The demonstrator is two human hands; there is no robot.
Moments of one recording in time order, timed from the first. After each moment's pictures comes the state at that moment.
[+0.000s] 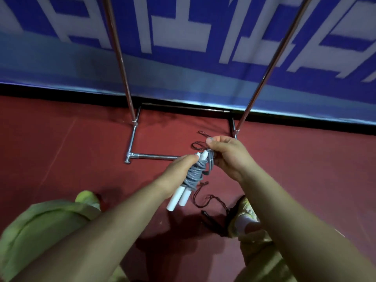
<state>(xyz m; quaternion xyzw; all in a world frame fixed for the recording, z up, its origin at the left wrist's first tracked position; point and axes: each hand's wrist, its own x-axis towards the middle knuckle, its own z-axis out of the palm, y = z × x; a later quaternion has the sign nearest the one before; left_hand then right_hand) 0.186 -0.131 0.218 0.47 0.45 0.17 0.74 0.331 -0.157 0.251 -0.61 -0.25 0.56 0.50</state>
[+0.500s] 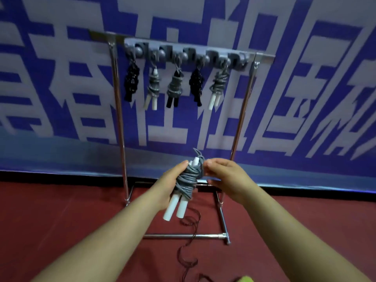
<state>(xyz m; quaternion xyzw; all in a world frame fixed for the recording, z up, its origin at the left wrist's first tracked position) 0.207 -0.109 0.409 0.45 0.35 0.28 0.77 0.363 -0.173 0.435 -0.59 -0.41 0.47 0.51</state>
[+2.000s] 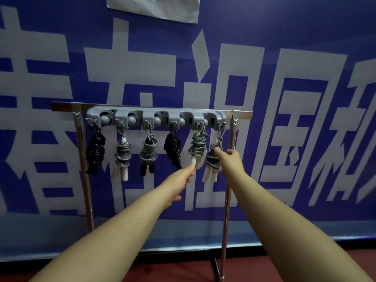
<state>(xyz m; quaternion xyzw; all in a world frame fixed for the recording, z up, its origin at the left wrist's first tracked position) 0.346 0.044 0.521 0.66 0.39 0.24 0.59 0.510 0.009 0.542 -0.67 -0.30 0.23 0.64</state>
